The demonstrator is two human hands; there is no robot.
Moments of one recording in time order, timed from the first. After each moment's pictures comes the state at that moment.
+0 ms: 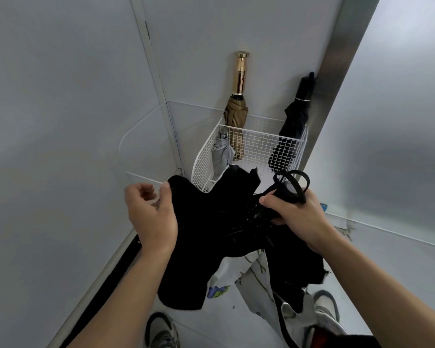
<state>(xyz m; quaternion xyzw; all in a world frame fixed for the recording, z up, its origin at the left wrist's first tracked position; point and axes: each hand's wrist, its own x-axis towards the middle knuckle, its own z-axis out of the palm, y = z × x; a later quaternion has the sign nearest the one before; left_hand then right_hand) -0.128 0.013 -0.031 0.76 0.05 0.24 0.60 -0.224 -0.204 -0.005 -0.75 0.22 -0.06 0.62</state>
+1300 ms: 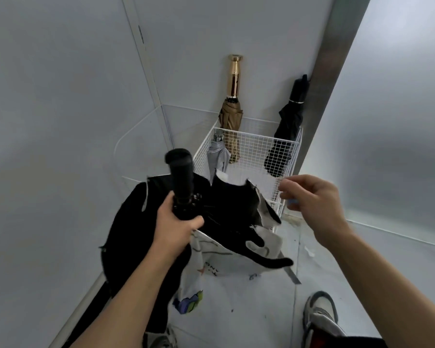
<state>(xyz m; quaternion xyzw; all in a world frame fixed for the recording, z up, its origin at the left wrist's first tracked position) -0.135 0.002 -0.040 0.76 -0.04 -0.08 0.65 -0.220 -0.231 -0.005 -0.70 0.26 -0.18 0.63</state>
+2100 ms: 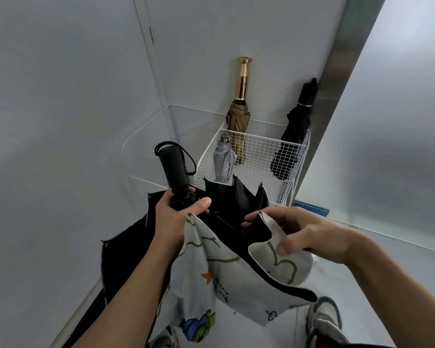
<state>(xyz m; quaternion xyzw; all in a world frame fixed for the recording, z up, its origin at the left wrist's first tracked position) -0.136 0.002 -0.012 0.67 0.02 -0.10 0.73 -0.231 -0.230 0.000 -0.72 -0.02 0.24 0.65</state>
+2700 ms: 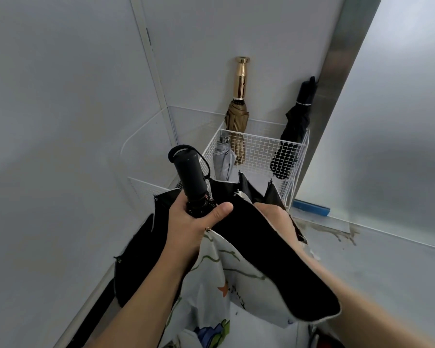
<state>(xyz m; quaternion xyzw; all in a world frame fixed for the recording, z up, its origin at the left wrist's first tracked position) -0.159 -0.011 -0.002 0.69 -0.07 -0.09 0.72 -0.196 -0.174 -0.047 -0.90 0.19 -0.03 0.39</state>
